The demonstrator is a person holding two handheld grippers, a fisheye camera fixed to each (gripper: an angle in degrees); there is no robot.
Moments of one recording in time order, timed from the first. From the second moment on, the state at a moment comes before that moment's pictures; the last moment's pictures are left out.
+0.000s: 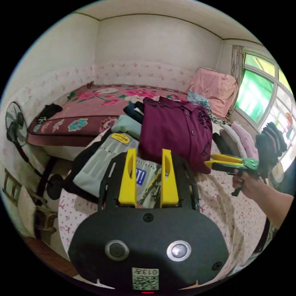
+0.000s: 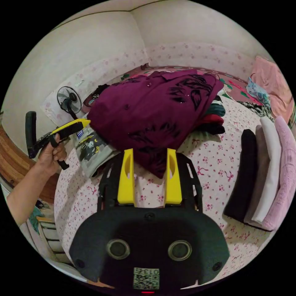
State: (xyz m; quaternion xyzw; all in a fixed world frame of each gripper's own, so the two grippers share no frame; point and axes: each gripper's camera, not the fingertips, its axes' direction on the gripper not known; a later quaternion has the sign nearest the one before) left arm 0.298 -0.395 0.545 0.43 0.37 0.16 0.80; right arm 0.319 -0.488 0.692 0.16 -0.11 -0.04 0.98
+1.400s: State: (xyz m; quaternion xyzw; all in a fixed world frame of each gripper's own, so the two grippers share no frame) left arm 0.341 0.035 0.675 0.31 0.34 0.44 0.77; right arm 0.219 0.011 0.599 0.08 -0.11 -0.09 0.99
